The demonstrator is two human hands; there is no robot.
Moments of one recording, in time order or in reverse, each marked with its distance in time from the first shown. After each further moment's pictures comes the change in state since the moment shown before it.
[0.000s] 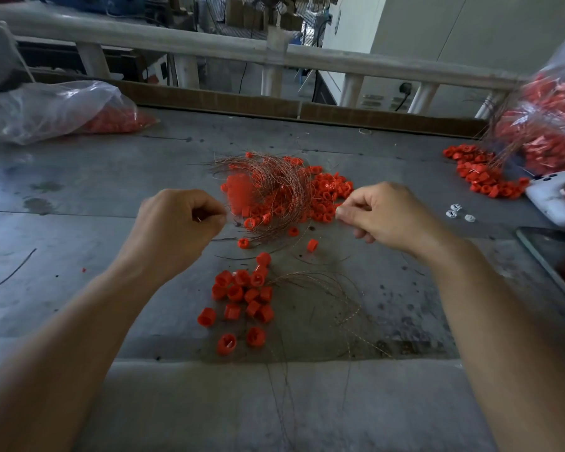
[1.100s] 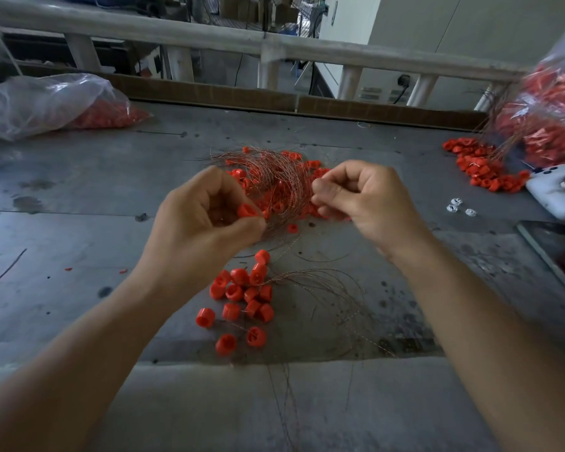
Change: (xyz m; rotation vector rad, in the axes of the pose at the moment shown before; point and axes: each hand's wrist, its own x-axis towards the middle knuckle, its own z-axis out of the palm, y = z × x) left_hand -0.020 0.025 0.005 -0.601 -0.108 0.151; right_hand -0.002 -0.028 0.020 0.641 0.147 -0.075
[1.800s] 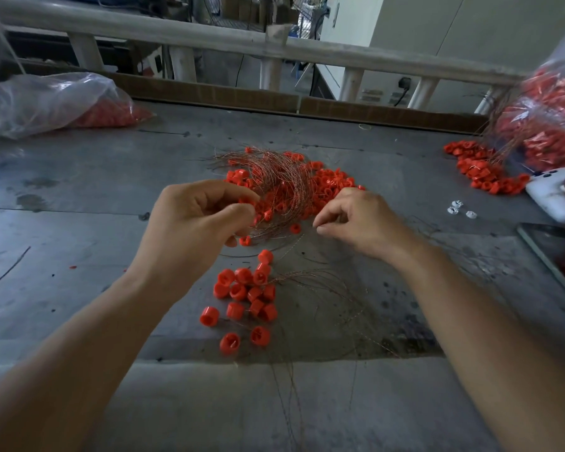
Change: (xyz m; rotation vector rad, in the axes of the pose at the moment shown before) left_hand 0.004 0.001 -0.004 0.017 0.055 -0.108; right_hand 0.009 0.029 -0.006 -0.747 -0.188 -0.049
